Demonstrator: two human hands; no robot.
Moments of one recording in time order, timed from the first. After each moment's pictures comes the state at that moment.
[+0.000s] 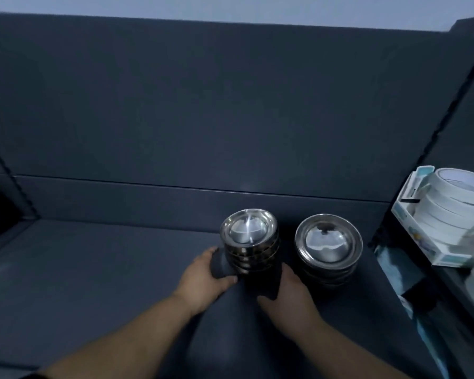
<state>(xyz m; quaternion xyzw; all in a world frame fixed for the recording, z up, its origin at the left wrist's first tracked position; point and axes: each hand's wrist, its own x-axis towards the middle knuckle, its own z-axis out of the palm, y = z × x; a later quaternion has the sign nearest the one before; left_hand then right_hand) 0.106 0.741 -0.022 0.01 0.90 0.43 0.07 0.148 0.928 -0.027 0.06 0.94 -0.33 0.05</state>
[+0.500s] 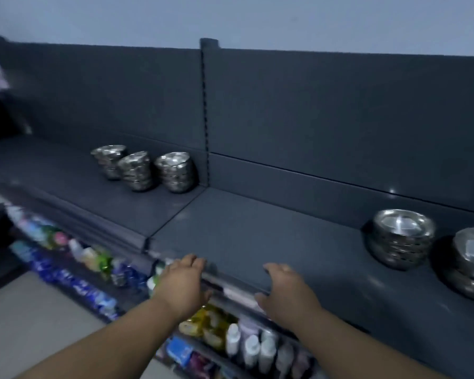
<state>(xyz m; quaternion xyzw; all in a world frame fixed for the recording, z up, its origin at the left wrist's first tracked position) 0.298 0.445 -0.017 -0.08 0.99 0.09 0.03 0.252 0.657 -0.005 -0.15 0.96 -0.18 0.12</state>
